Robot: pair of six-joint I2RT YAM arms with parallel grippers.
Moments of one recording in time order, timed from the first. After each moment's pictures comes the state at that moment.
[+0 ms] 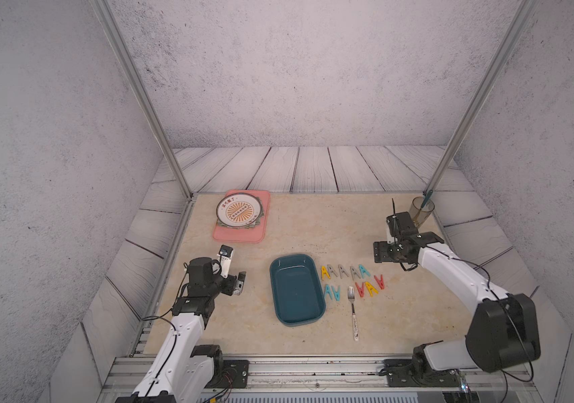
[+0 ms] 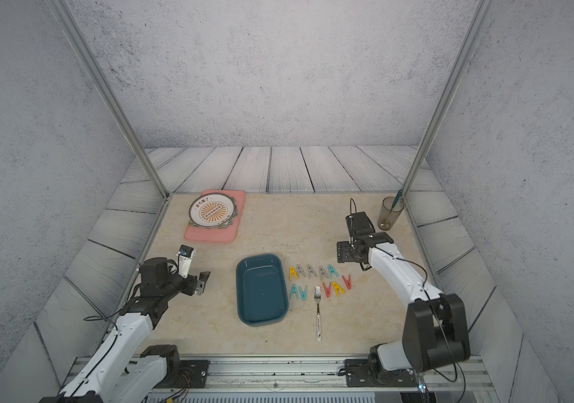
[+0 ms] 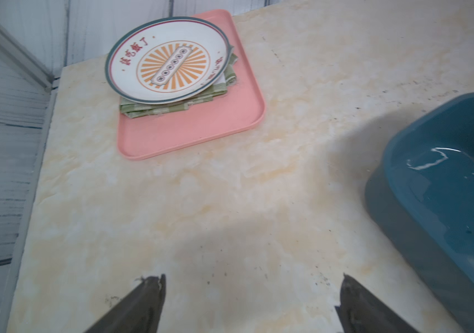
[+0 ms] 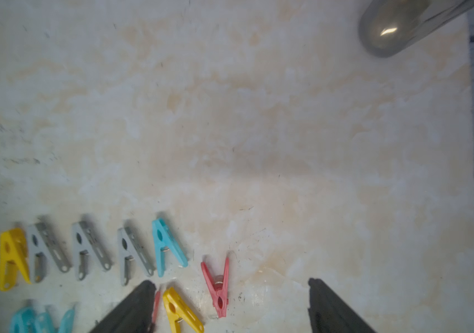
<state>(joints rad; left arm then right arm) 0.02 0.88 0.41 -0.17 0.20 0.25 0.22 1.34 1.01 -0.68 0.16 0.19</state>
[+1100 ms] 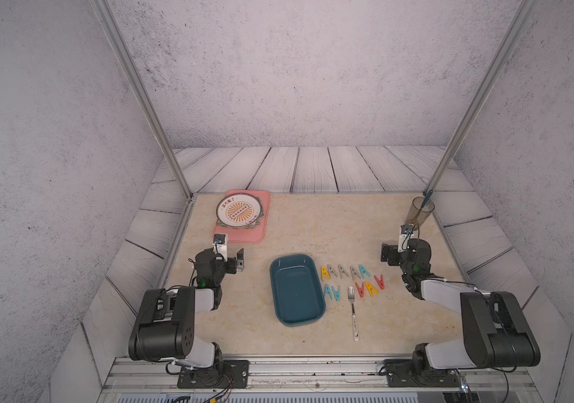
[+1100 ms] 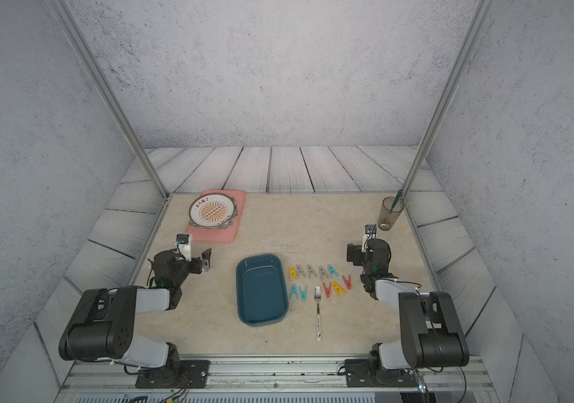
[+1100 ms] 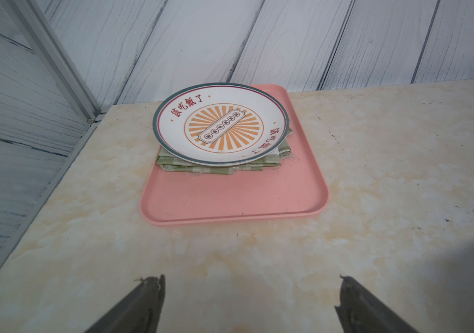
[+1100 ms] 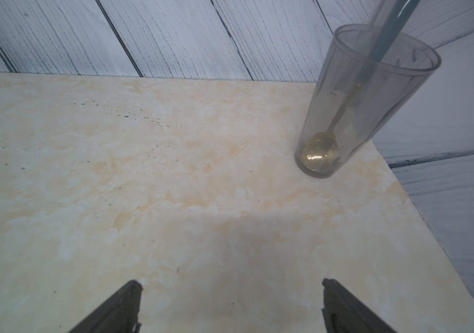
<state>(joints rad) 0.04 1.49 0.35 0.78 0.17 0.08 0.04 1.44 0.49 0.47 0.10 -0.02</state>
